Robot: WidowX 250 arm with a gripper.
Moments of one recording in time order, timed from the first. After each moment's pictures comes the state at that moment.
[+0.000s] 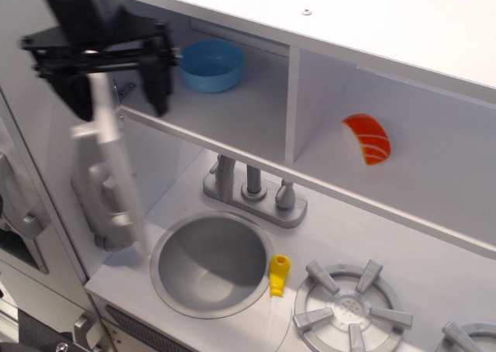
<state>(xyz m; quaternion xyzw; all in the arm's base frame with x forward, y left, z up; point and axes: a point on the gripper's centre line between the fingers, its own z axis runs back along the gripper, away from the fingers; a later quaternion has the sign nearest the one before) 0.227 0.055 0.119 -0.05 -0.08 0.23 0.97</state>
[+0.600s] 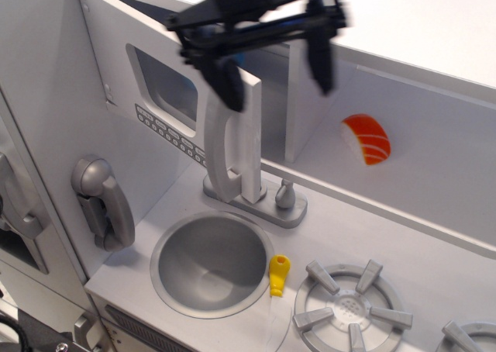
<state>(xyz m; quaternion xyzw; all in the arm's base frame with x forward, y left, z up) 0.239 -0.048 0.167 -0.16 -0.08 0.21 0.96</state>
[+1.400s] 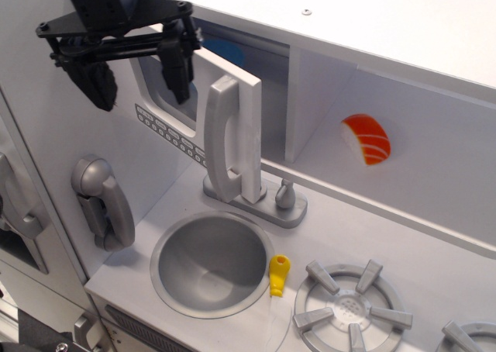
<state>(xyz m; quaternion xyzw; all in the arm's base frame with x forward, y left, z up) 0.228 0.062 0.132 -0.06 -0.09 0.24 0.96</state>
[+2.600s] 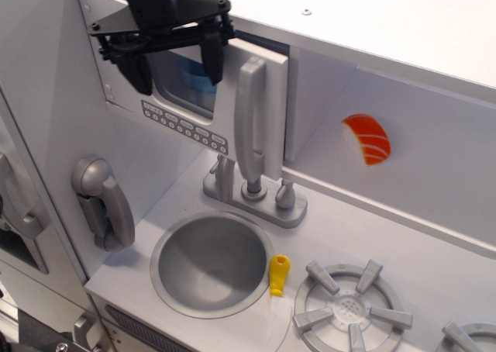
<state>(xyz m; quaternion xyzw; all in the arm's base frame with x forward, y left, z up) 0.280 0.052 0.113 -0.04 -0.15 0.29 0.95</state>
